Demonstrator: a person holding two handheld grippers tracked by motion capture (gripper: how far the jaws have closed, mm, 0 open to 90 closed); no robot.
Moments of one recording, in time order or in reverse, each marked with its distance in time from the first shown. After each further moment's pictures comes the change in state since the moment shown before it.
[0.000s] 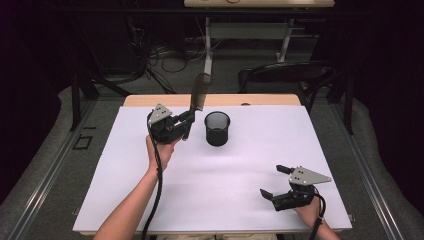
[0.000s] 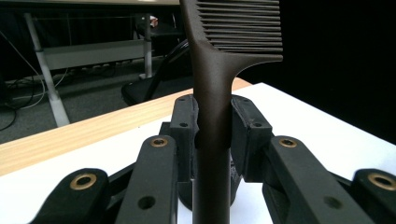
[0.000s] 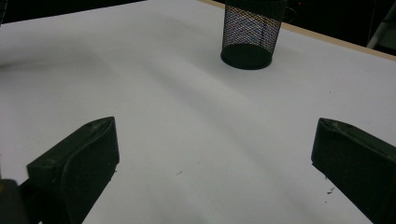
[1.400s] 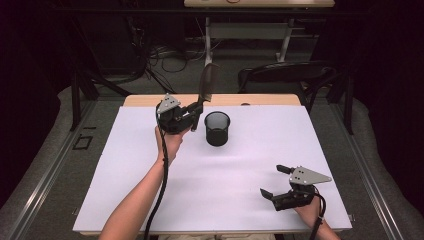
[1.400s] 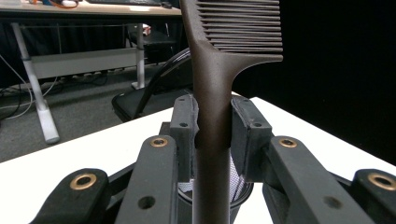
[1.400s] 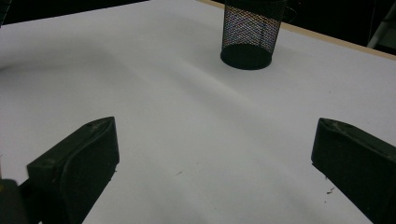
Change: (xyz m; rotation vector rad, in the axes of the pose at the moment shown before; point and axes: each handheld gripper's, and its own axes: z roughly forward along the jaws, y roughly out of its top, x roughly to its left) left arm -0.001 0.018 0.029 -0.027 -0.027 -0.009; right arm -0.001 0.000 0.000 0.001 0.002 0.000
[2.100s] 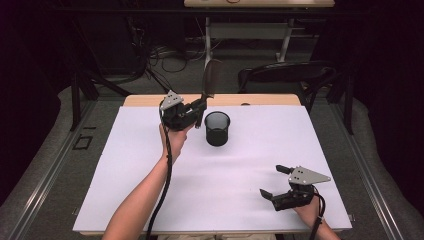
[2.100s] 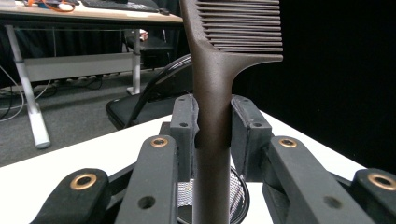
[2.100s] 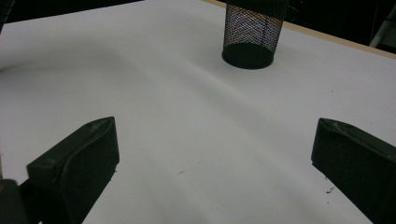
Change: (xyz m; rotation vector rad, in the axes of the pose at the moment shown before) left arm -0.001 0.004 0.012 -0.027 -0.013 -0.026; right arm 0.000 0.000 0.001 0.005 0.005 0.002
